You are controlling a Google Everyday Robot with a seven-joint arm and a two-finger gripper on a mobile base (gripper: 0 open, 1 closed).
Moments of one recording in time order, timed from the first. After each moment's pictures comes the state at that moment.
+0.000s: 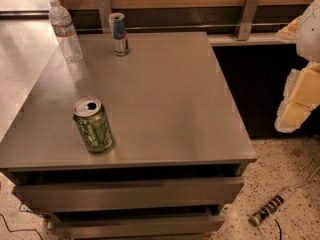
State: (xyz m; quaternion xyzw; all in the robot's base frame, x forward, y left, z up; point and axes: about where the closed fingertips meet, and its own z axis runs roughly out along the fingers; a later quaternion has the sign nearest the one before) arm 0.438 -0.214 0.985 -0.60 0.78 -0.05 0.17
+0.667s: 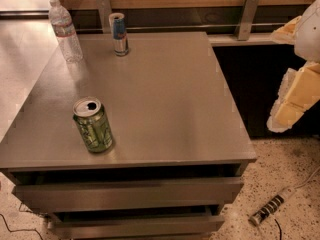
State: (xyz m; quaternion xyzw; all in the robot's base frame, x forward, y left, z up) arm 0.438 -0.201 0.985 -0.60 0.77 0.00 0.21
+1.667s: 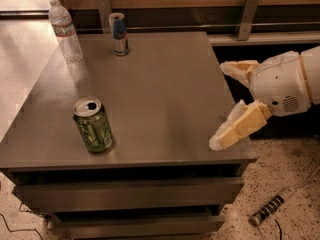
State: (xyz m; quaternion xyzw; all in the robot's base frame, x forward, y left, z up) arm 0.442 -0.114 0.932 -0.56 0.69 0.23 0.40
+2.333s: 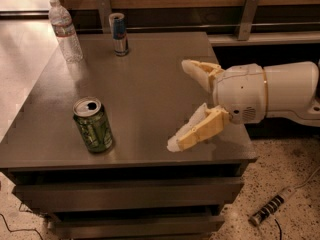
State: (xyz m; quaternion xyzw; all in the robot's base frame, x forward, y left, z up) arm 0.432 -0.034 0.949 -0.54 0.60 0.34 0.49
